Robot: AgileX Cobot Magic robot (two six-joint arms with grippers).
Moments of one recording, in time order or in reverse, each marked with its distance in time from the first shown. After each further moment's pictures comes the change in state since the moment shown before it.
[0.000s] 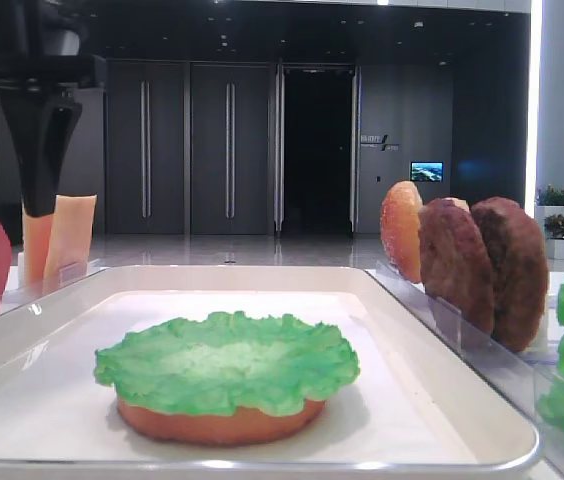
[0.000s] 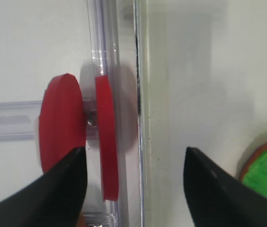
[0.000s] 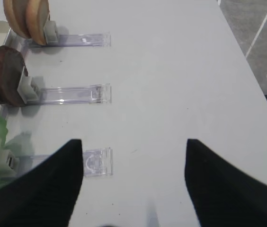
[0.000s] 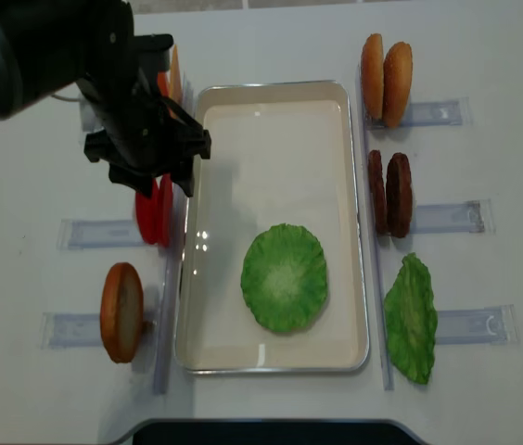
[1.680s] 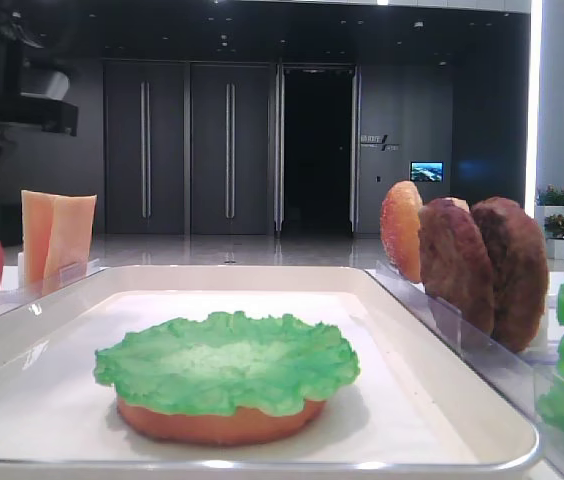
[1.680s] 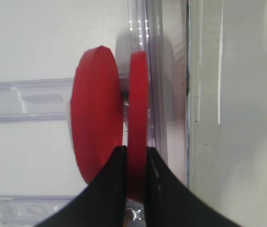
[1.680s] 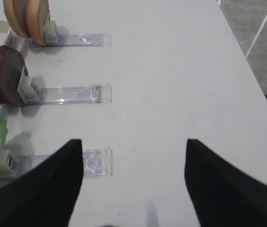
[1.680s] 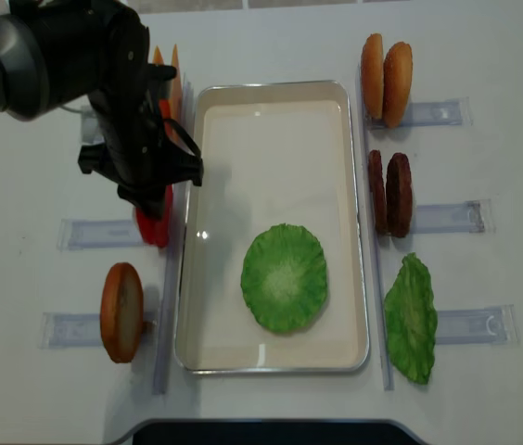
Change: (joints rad) left arm 0.000 0.060 -0.001 0.082 0.099 0.000; right arm 0.000 0.000 0.000 0.000 0.000 0.000
